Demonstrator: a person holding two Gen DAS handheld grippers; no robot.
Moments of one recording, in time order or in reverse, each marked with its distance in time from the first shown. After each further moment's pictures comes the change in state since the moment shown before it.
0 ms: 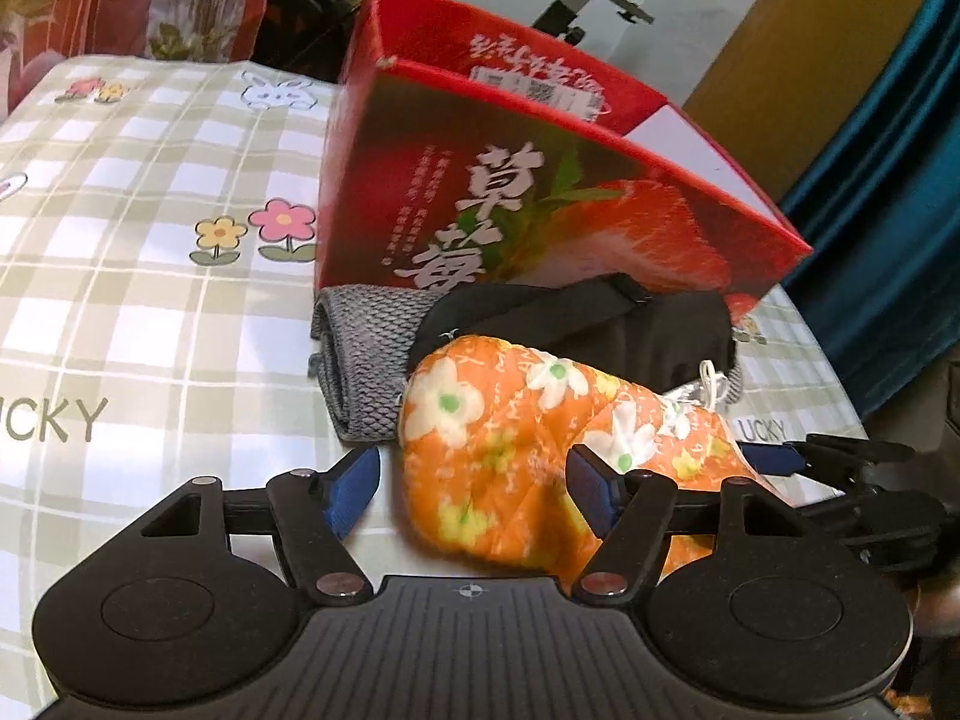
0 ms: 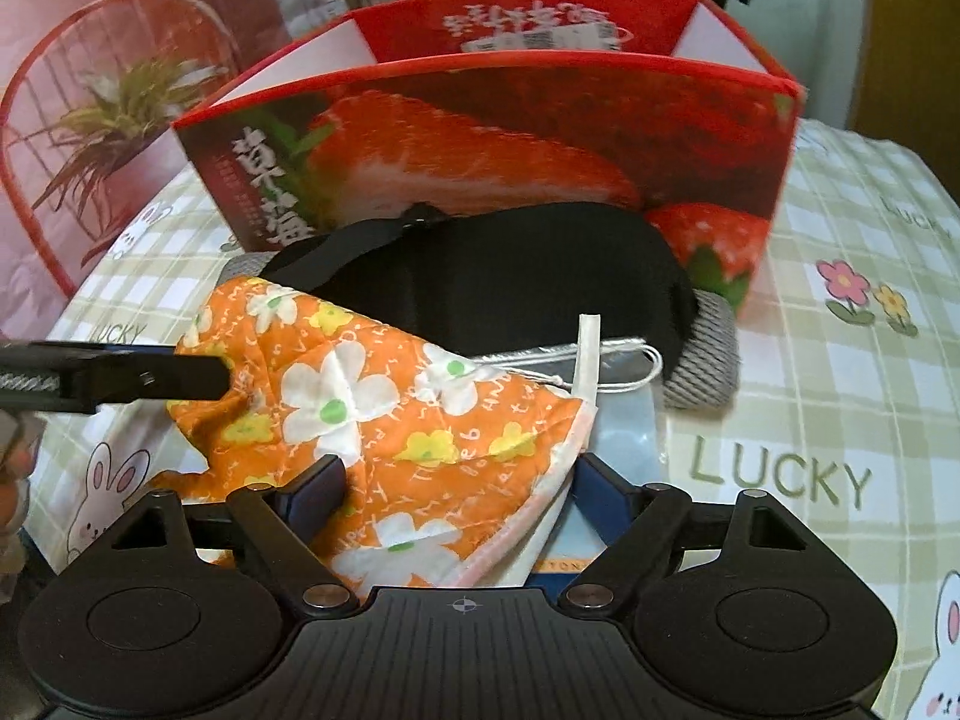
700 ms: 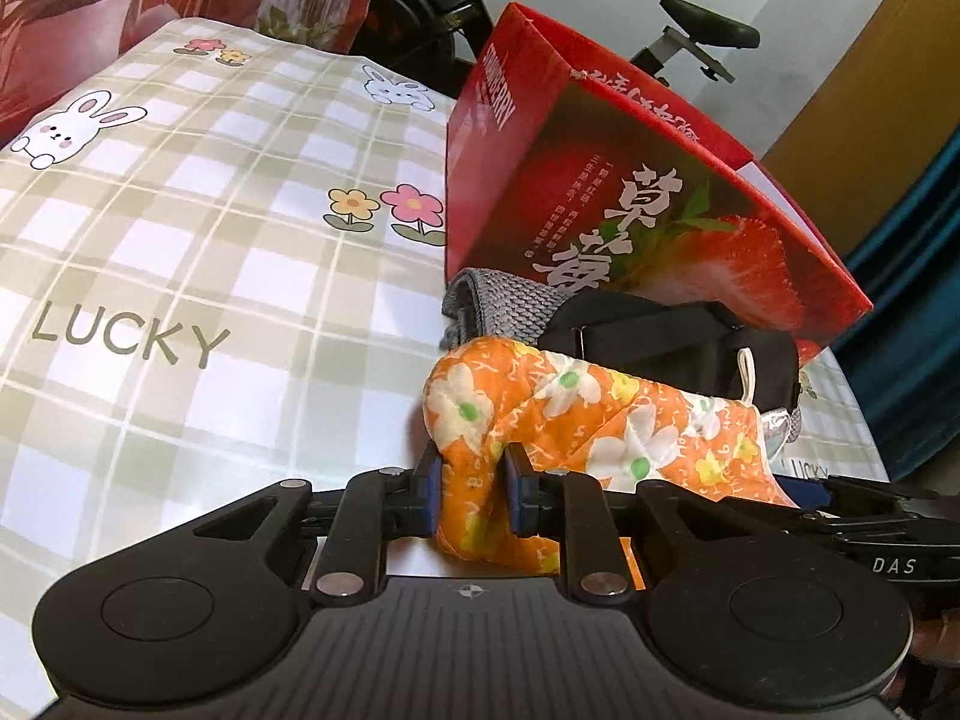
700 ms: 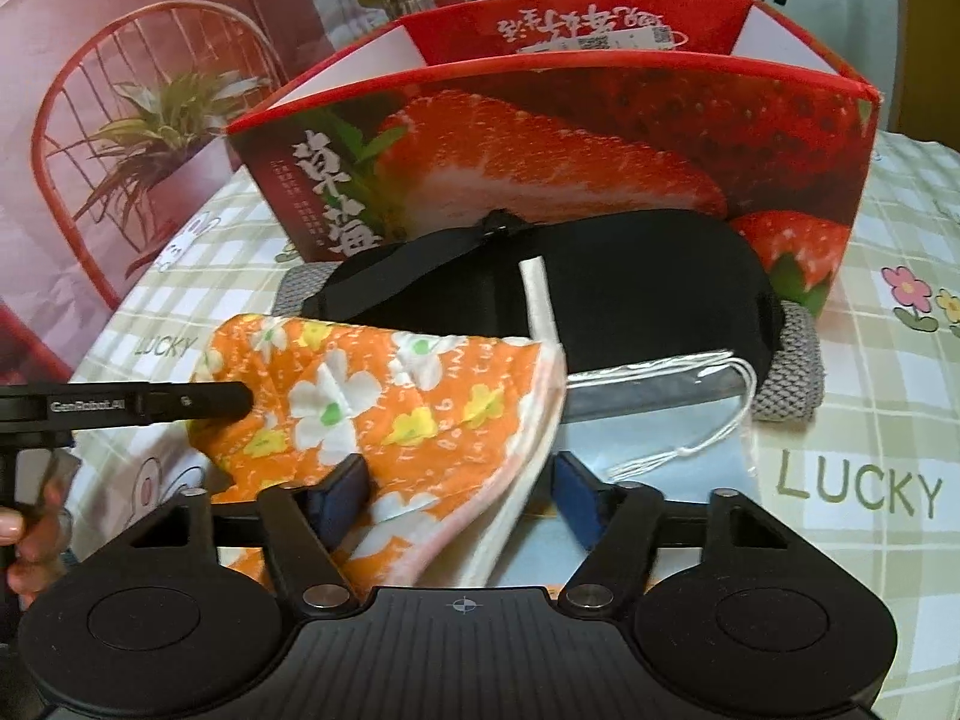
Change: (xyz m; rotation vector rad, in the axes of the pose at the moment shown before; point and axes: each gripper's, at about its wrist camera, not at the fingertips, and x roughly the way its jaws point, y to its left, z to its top) left arm -0.016 0.033 -0.028 -0.139 -0.080 0.079; right arm 0.006 0.016 0.003 0.010 -0.020 0.103
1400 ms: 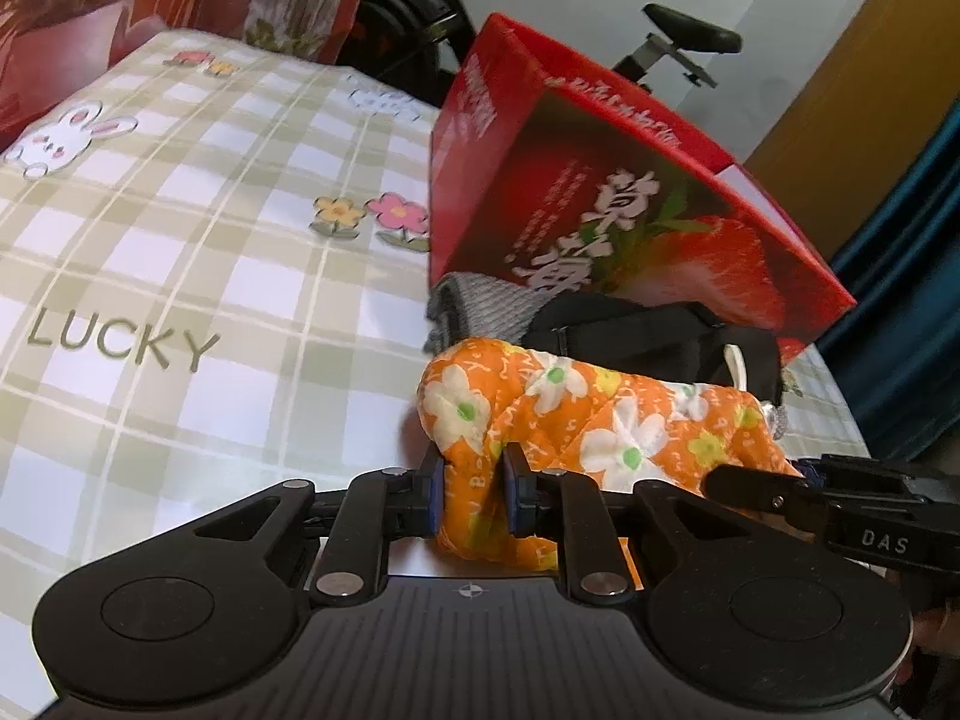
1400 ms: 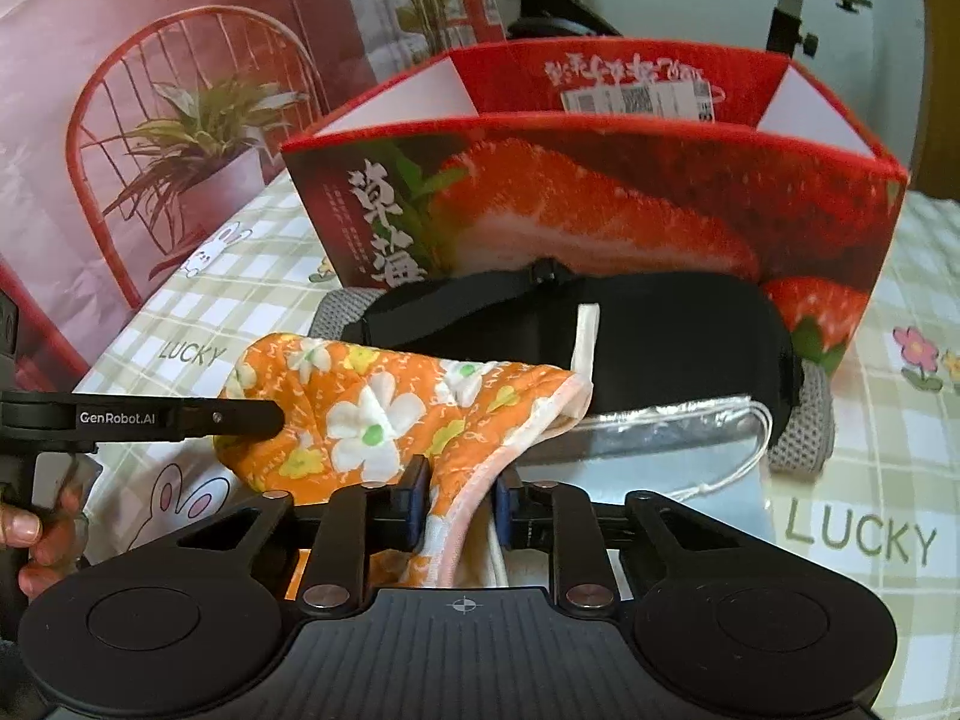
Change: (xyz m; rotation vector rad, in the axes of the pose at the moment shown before) left arm -0.008 0.000 -0.002 0.026 -0.029 -0.032; right arm -0.012 0.017 0.004 -0.084 -0.069 0.003
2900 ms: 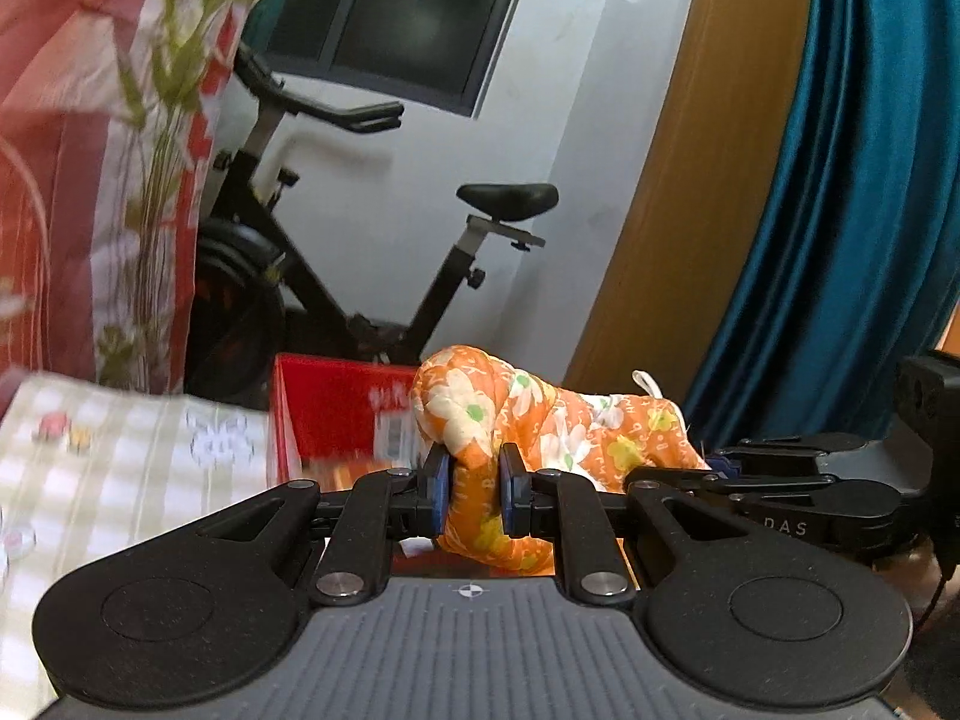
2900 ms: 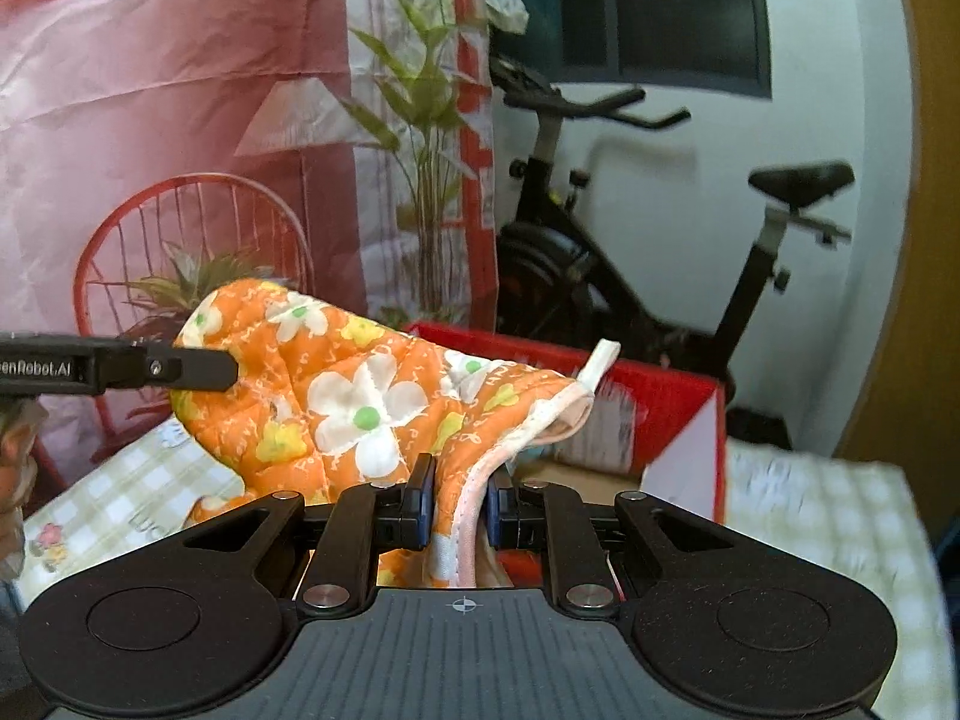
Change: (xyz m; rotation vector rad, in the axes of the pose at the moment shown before) left arm -0.049 -0.097 0.116 0.305 -0.348 -0.157; right arm -0.080 -0.019 0.108 -0.191 -0.326 -0.097
